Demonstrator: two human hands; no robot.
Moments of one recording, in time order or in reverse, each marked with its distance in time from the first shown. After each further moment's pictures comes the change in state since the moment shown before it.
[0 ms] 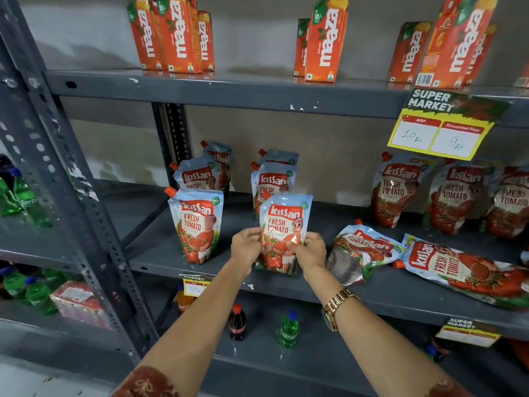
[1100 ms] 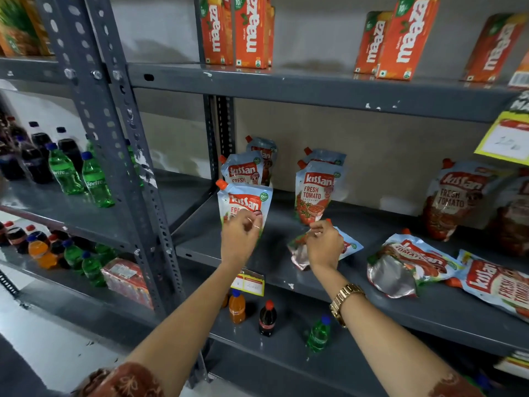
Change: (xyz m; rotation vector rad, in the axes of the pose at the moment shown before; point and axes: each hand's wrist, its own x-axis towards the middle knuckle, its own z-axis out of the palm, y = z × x) left_hand -0.011 0.011 -0.102 0.408 0.362 0.520; right_hand -0.030 -0.025 0.063 -0.327 0.135 -0.391
